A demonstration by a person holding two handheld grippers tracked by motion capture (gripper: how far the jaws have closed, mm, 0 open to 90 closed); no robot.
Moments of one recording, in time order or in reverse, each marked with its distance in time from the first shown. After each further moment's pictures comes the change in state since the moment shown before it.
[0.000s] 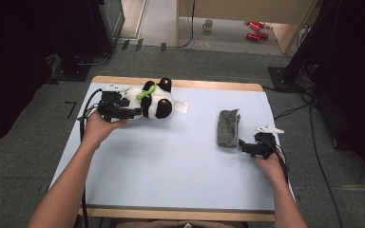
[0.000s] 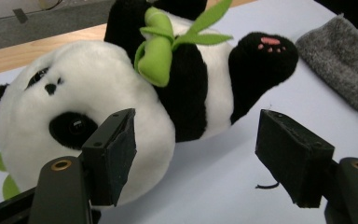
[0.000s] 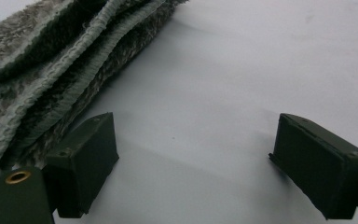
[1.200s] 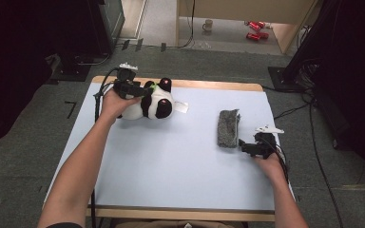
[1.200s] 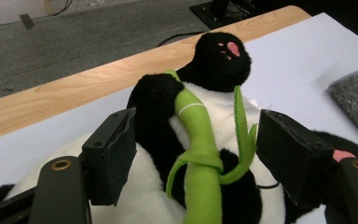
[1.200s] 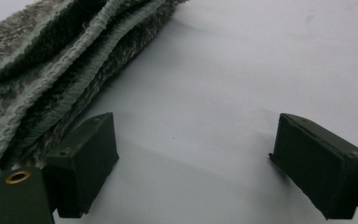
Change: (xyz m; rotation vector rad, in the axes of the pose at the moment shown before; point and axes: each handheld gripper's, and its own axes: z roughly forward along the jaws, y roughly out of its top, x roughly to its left) left arm 0.021 0.058 0.061 0.014 0.031 -0.020; right arm 0.000 0.000 0.000 0.002 0.000 0.000
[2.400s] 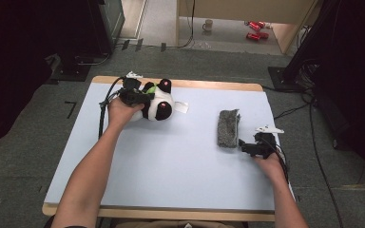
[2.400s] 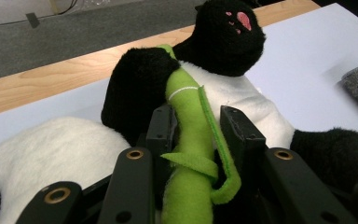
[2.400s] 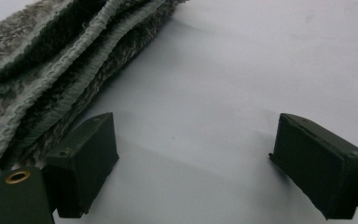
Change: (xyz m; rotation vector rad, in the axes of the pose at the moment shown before) left arm -0.017 -0.022 0.013 -0.015 0.041 0.019; right arm 0.000 0.000 0.000 0.000 -0.001 0.000
